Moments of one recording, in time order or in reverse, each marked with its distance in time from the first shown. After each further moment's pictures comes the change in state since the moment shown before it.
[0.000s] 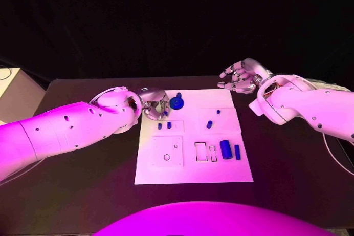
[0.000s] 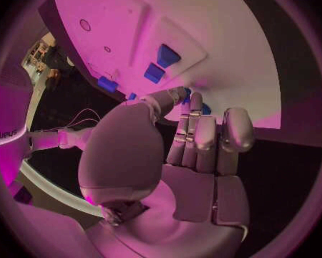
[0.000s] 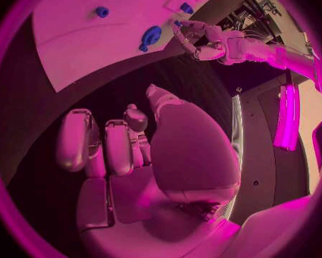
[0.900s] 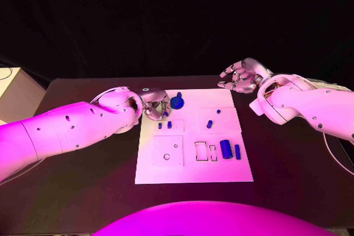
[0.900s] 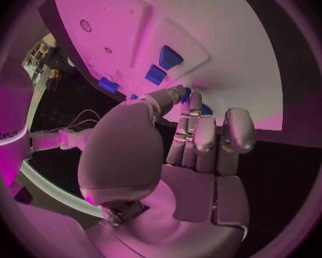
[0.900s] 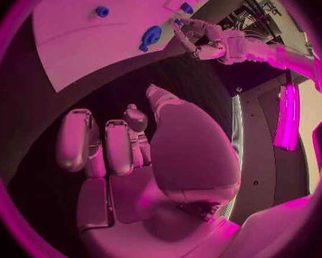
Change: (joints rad) left arm 0.000 0.003 -0.006 0.001 -0.001 0.001 0.001; left_hand -0.003 -0.003 -0.006 -0.006 -0.002 0.020 -0.005 0.005 0.005 0.020 -0.005 0.000 0.011 0.007 -0.007 0.004 0.009 -0.016 0.007 0.000 0.004 0.007; right arm 0.000 0.001 0.000 -0.002 0.000 0.000 0.000; right_hand 0.000 0.000 0.000 0.000 0.000 0.000 0.000 0.000 0.000 0.001 0.001 0.000 0.000 0.000 0.000 0.000 0.000 0.000 0.000 0.000 0.000 0.000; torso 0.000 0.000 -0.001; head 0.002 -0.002
